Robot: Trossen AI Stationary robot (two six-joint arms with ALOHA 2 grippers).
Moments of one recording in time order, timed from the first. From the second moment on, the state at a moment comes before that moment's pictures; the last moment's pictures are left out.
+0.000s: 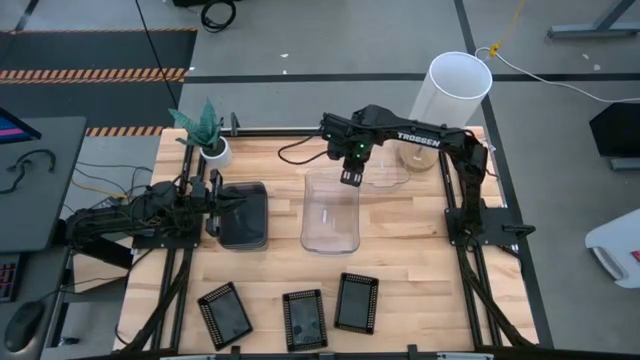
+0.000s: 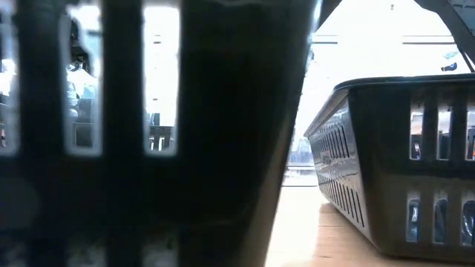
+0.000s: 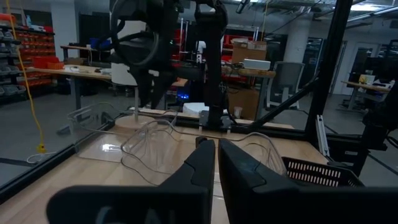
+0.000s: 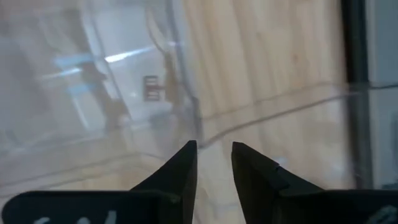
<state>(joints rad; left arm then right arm) 0.12 0.07 0.10 0.08 0.01 -0.10 -0.35 1.94 1.90 -1.37 0.07 -0.07</state>
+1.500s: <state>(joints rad) 0.12 0.07 0.10 0.08 0.01 -0.10 -0.80 2.19 2.07 -1.26 0.19 -0.62</state>
